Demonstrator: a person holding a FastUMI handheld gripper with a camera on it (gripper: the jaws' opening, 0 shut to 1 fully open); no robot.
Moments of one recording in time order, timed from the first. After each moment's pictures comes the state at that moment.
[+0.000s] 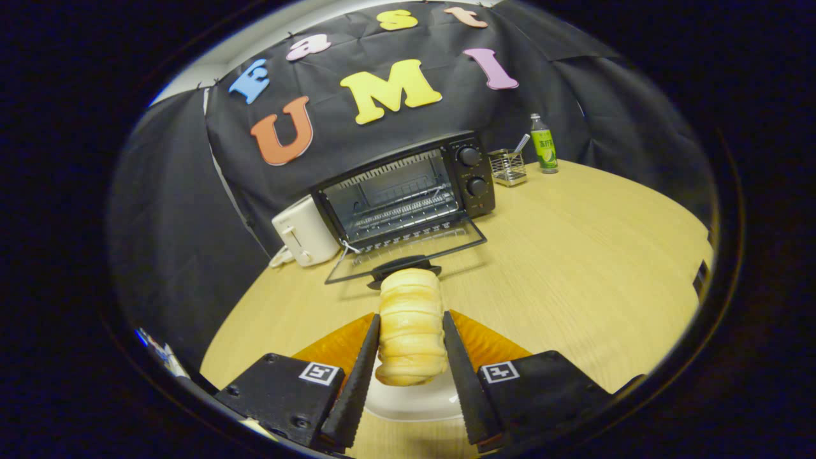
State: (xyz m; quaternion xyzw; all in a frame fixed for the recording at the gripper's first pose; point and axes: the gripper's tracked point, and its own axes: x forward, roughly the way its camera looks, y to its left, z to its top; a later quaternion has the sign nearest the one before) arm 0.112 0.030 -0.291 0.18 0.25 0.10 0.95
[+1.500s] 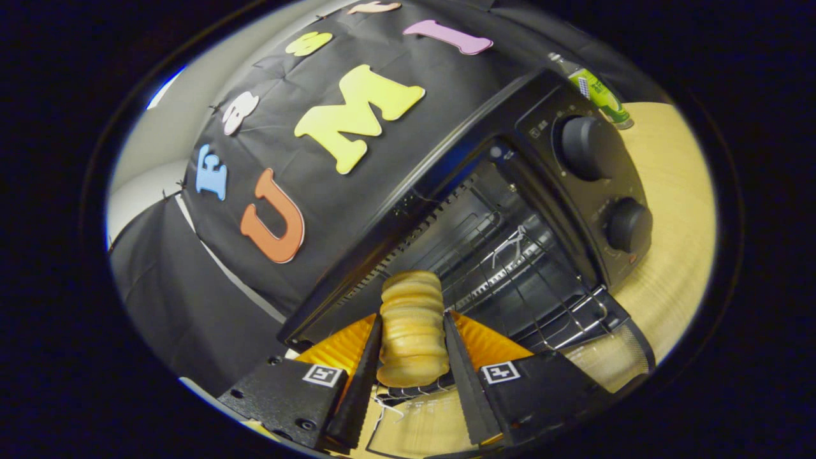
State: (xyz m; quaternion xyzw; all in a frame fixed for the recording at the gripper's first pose) arm 0.407 0.087 -0.276 0.36 0.17 0.16 0.90
